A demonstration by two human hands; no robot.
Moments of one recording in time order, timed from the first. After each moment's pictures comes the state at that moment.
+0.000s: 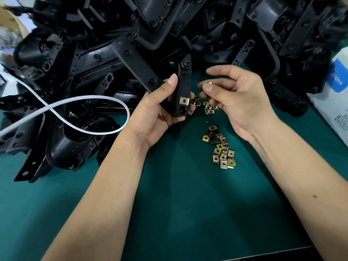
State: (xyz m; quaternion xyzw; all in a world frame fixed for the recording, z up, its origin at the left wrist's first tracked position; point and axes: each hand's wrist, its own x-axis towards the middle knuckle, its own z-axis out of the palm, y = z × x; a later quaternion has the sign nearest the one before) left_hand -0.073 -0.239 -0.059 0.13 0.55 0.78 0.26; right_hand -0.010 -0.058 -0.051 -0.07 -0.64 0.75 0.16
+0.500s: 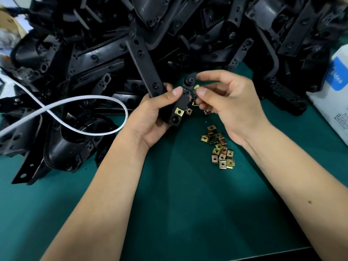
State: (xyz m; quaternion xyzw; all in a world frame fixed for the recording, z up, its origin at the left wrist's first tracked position) left_hand -0.079 -0.238 -0.065 0.09 0.51 0.81 0.28; right_hand -0.009 -0.066 -0.060 -0.07 -0.66 0.73 0.16
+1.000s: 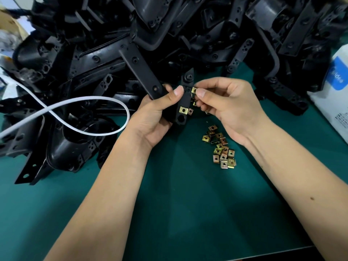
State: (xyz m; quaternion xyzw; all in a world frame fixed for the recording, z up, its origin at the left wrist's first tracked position) left_hand -0.081 -0.235 -0.069 0.09 0.50 0.82 0.27; right_hand -0.012 -0.063 -0.064 -0.06 -0.65 0.75 0.12
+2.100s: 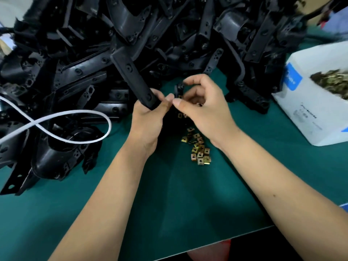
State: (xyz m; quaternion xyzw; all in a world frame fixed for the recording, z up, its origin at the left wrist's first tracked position) left_hand -0.051 -0.203 -0.067 0.10 0.65 0.75 0.10; right_hand 0.003 -0.069 -0.061 -0.07 -0.74 0.63 0.21
